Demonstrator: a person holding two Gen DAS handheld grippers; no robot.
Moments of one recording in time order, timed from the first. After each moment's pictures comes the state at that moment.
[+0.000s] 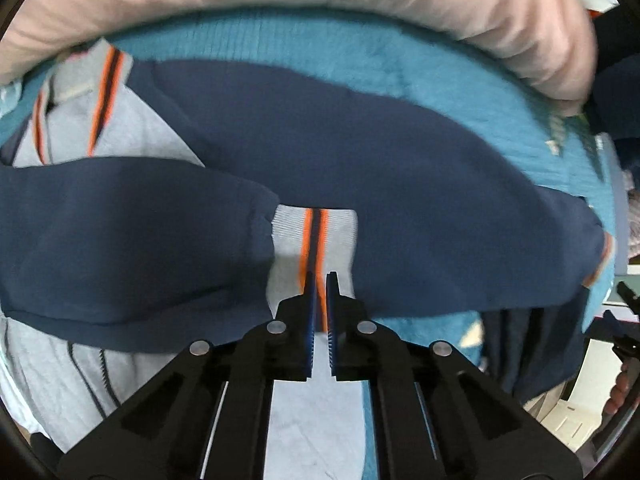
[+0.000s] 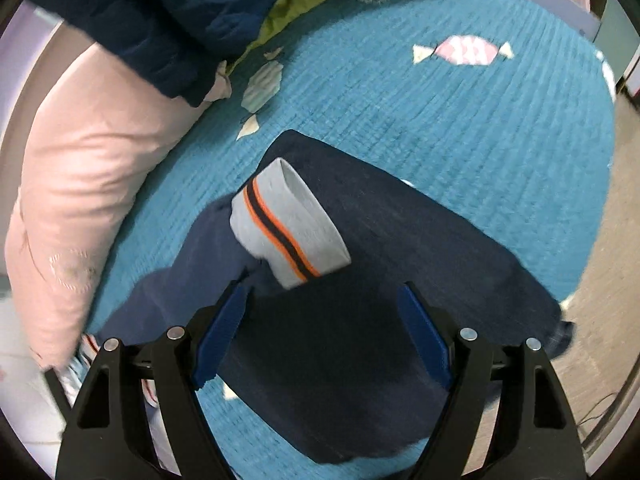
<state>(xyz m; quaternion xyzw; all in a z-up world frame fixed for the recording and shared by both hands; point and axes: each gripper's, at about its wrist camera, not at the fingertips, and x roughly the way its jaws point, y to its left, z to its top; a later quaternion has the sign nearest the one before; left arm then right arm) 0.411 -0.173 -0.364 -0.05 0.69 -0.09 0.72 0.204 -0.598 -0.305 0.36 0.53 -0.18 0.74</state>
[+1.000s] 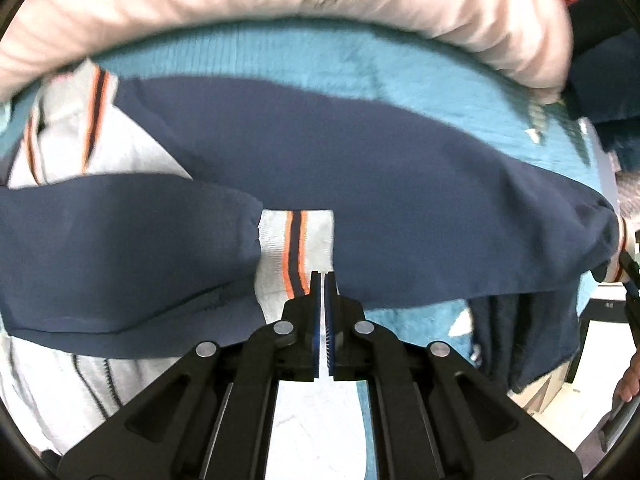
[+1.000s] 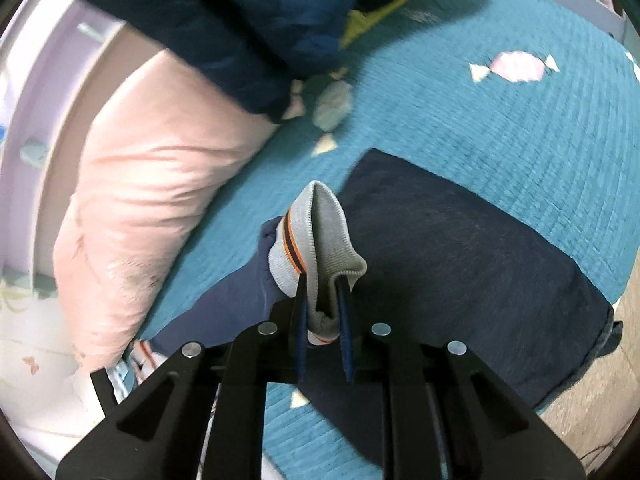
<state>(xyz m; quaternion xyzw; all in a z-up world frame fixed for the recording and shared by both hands) 0.403 -0.170 -0.329 -0.04 0.66 -0.13 0.73 0.212 -0.560 -0.259 0.38 0.47 -0.11 0.79</state>
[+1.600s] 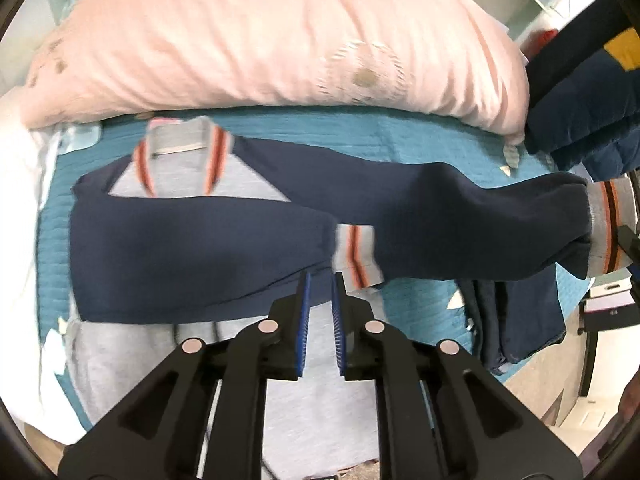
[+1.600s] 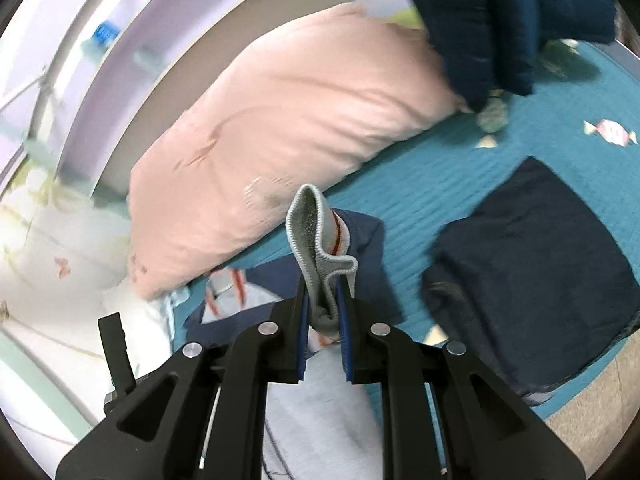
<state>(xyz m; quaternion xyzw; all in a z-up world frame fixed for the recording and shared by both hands) 0.352 -0.078 -0.218 -0.04 0.60 -0.11 0.79 0.225 -0.379 -0.154 0.31 0.46 0.04 0.83</state>
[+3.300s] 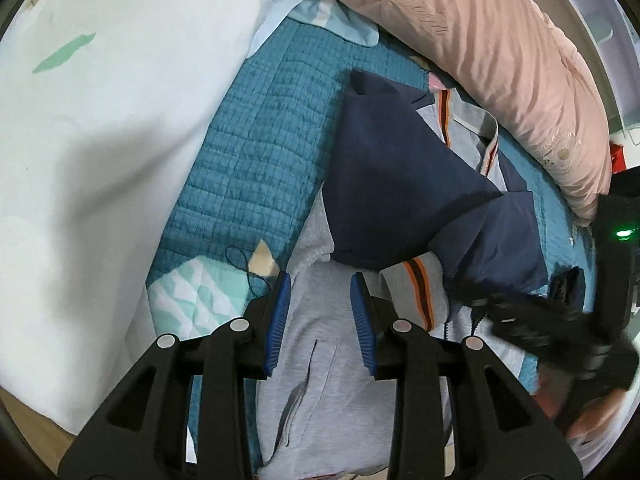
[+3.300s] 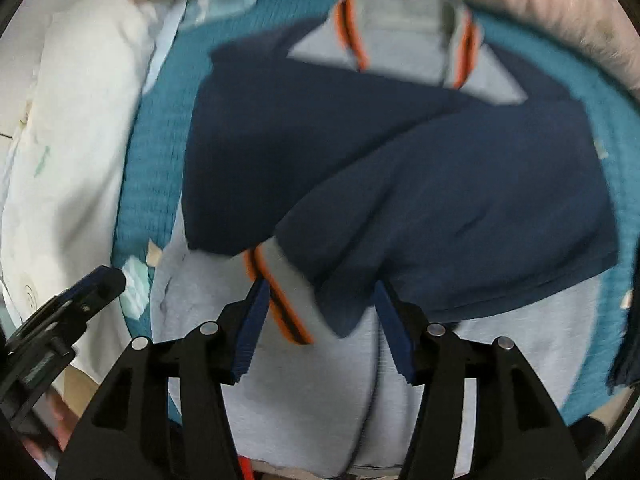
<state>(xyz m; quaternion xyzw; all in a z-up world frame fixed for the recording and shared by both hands) 0.277 0.267 -0.314 -0.20 0.62 0.00 0.76 0.266 0.065 -0.352 0.03 0.70 0.13 0.70</state>
